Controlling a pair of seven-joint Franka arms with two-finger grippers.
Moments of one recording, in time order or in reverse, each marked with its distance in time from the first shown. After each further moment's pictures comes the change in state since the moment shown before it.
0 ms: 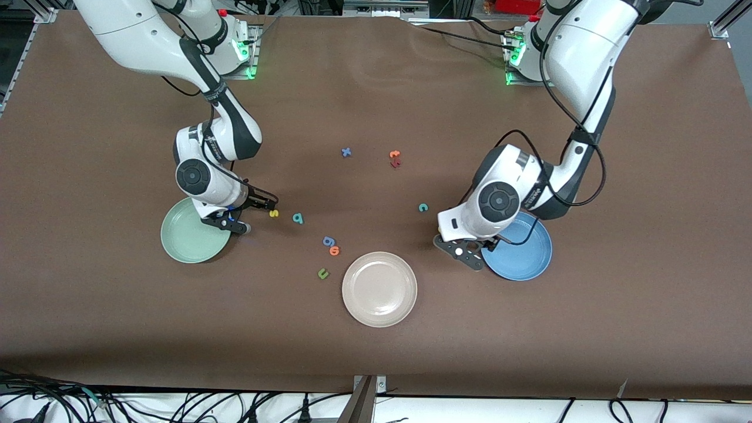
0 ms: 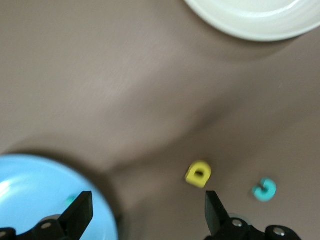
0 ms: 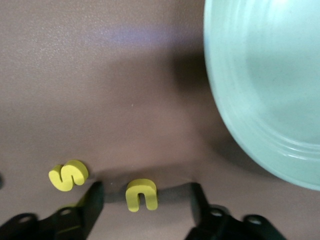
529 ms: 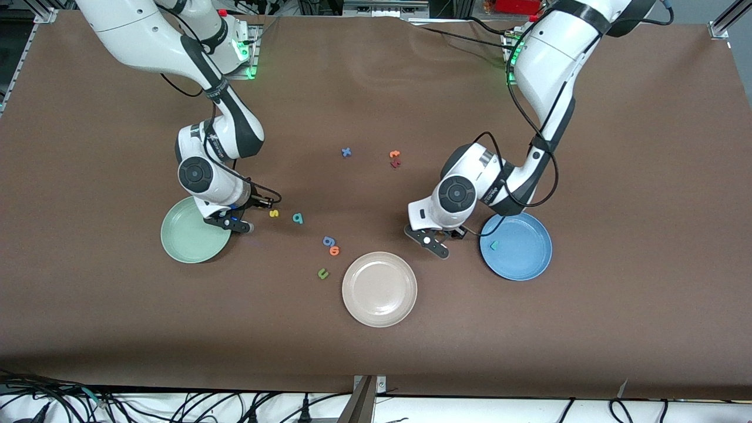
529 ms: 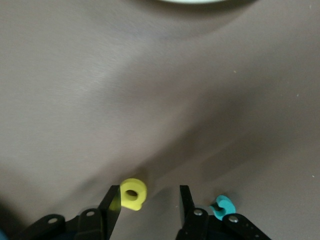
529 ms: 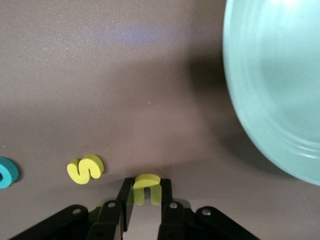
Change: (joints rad) left arm -0.092 0.074 0.002 -0.007 0.000 0.023 -0.060; right arm 0.002 -0.007 0.010 0.003 -0.001 0.000 -0.004
